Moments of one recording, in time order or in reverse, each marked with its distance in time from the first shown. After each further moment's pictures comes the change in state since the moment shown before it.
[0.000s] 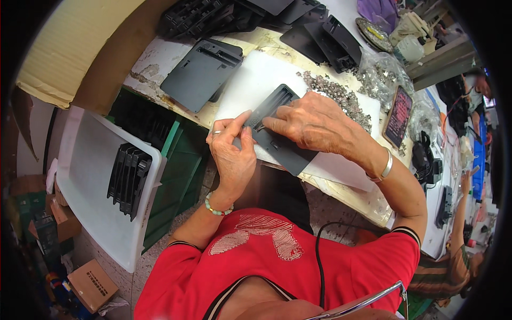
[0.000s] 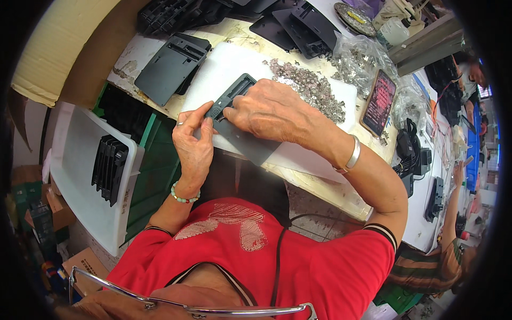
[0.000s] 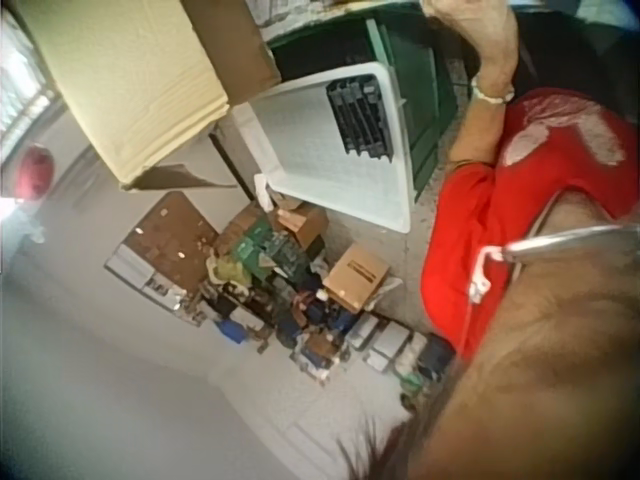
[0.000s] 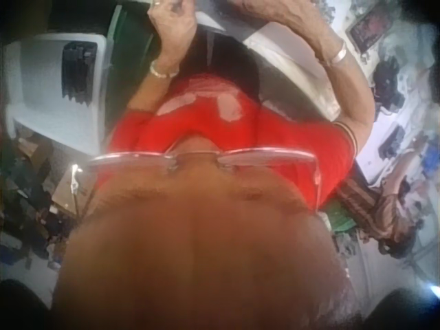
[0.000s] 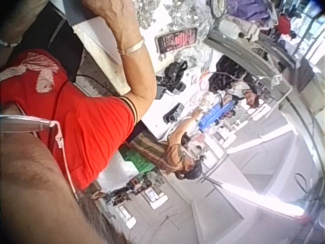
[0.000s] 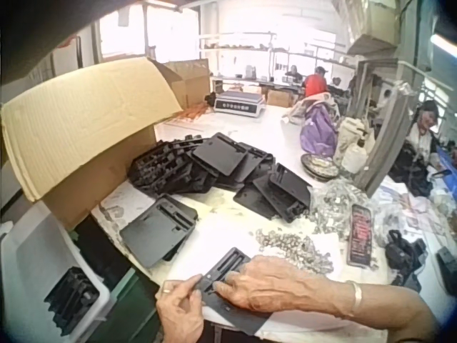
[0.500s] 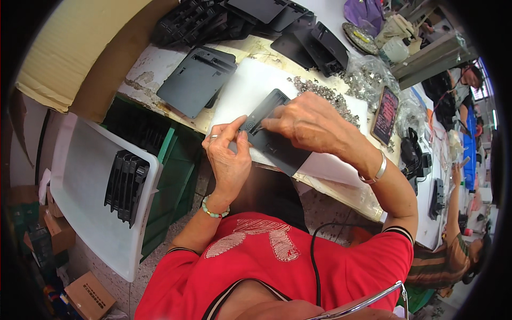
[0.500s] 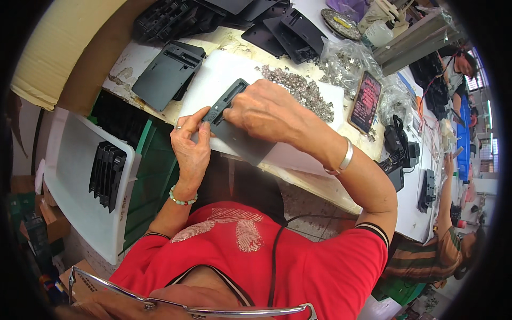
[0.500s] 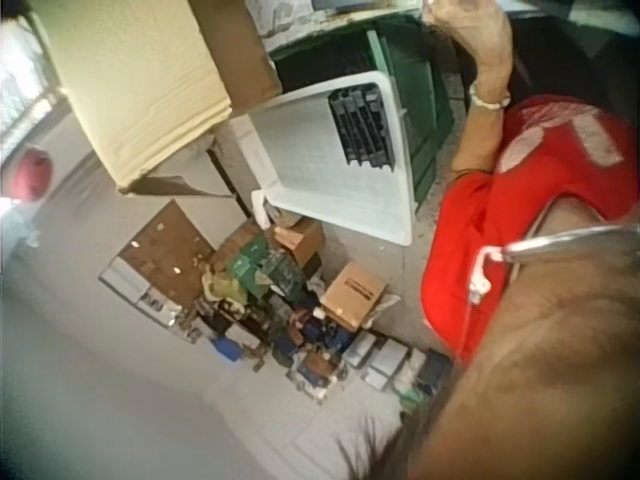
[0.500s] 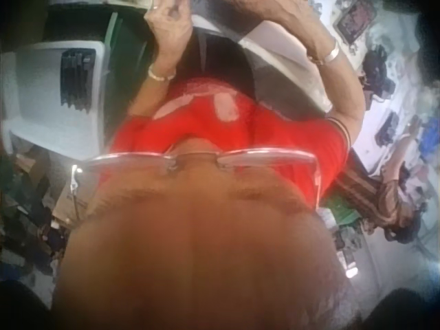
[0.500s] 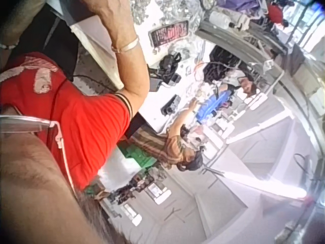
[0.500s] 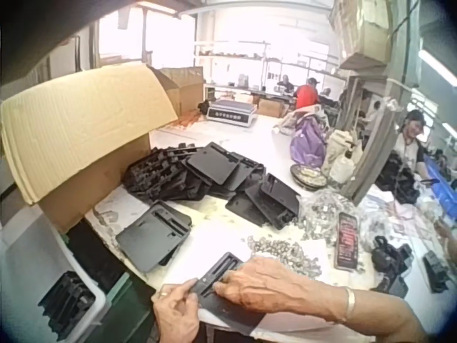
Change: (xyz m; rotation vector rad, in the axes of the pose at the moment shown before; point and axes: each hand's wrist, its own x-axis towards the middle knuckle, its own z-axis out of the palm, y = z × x) left_hand 0.002 0.002 -0.006 0.039 -0.049 -0.051; right_hand 0.002 -0.007 -0.011 -0.058 -0.025 0.045
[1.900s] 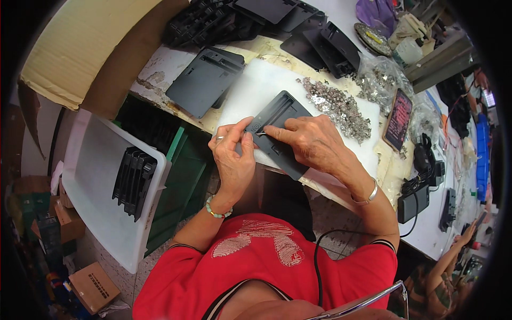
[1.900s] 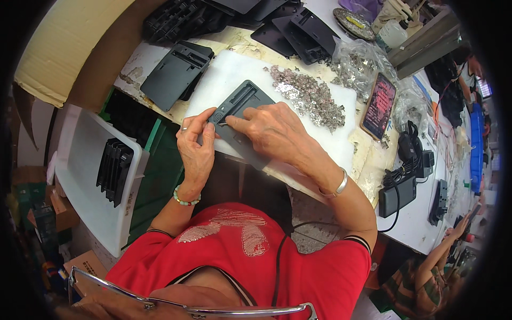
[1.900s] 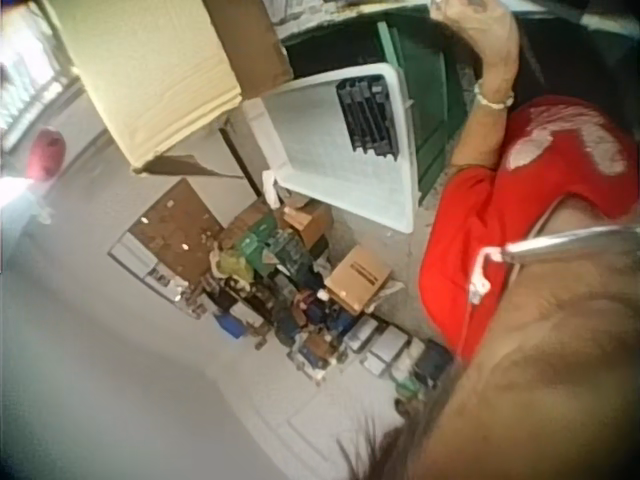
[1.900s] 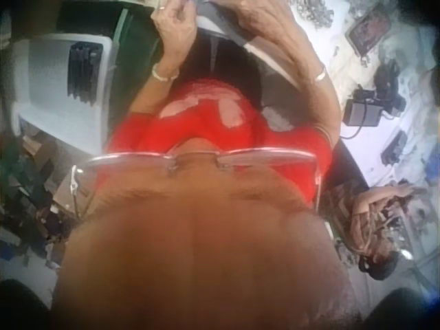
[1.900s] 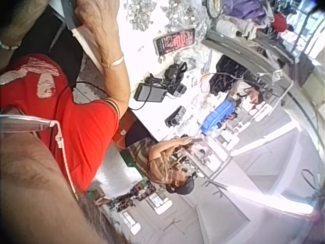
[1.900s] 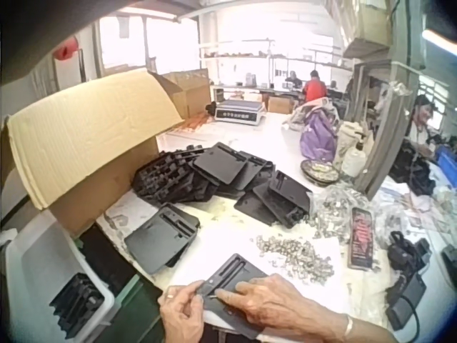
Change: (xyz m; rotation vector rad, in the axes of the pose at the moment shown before) left_hand -0.002 -0.002 0.002 0.010 0.030 0.140; right_hand -0.024 -0.018 0.031 0.164 0.199 0.209
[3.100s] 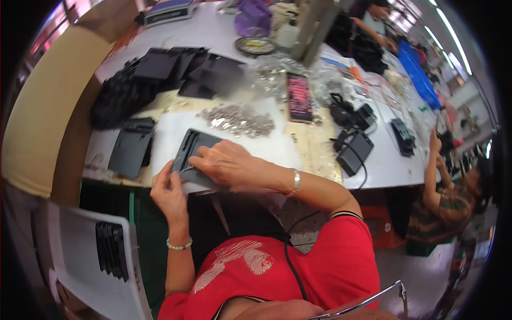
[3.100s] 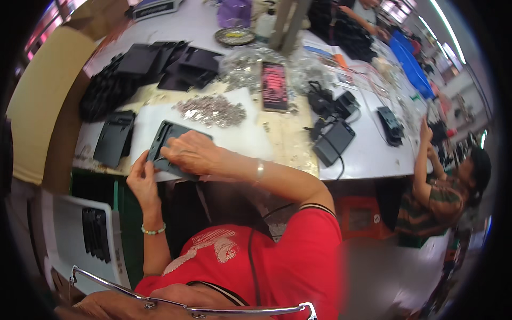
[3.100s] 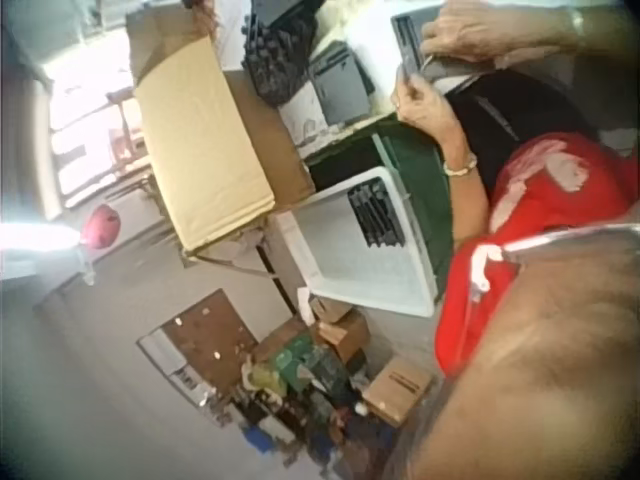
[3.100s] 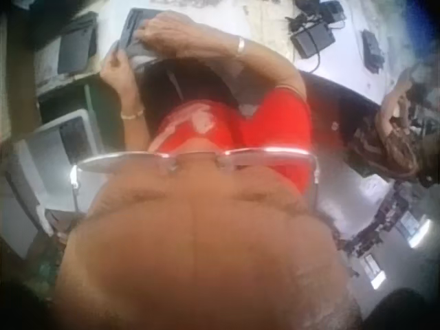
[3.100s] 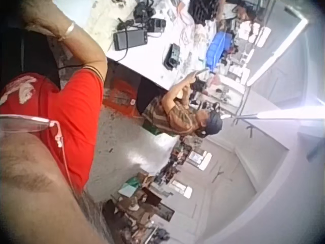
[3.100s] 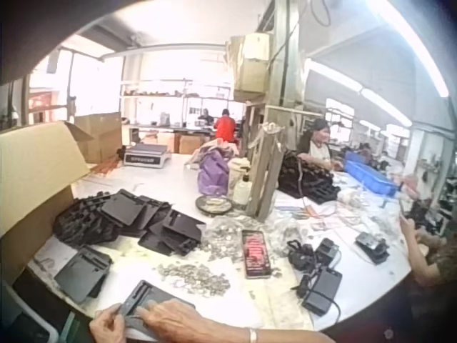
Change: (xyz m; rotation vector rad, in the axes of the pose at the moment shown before) left_hand 0.004 -0.003 0.005 -0.300 -0.001 -0.177; right_hand -0.018 -0.018 0.001 -0.112 0.047 0.120
